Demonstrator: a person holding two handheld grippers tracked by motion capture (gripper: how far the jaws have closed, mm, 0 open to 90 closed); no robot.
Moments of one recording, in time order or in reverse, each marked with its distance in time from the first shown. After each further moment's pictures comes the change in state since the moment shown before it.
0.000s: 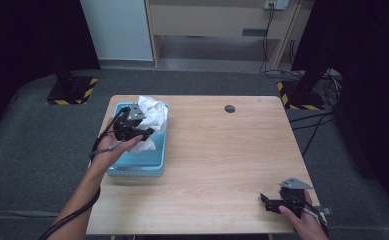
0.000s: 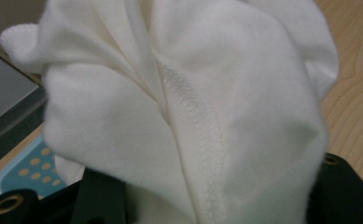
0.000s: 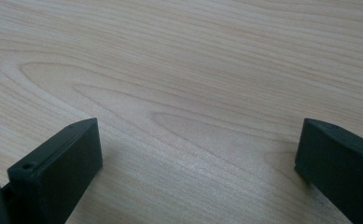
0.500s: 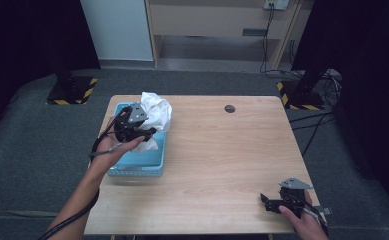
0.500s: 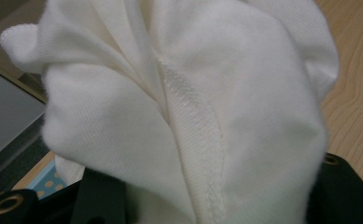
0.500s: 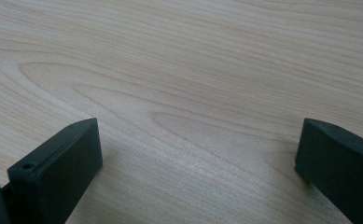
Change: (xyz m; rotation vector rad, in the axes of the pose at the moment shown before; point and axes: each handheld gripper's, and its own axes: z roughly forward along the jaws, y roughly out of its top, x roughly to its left) left arm -0.017 0.019 -0.019 -0.049 0.023 0.075; right arm 0.000 0.000 0.000 0.000 0.000 0.000
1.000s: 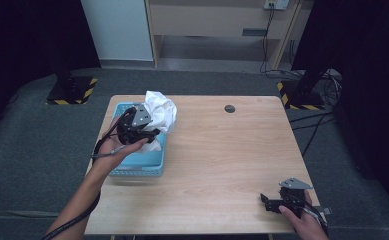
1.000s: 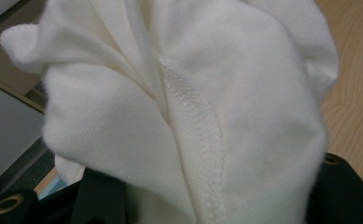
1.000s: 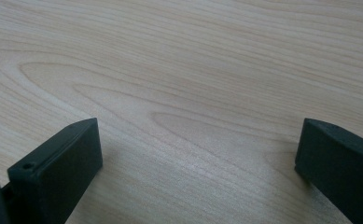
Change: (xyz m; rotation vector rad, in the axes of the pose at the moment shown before) left arm -0.016 0.013 -0.007 -0.024 -0.002 0.052; right arm 0.000 0.000 0.000 0.000 0.000 0.000
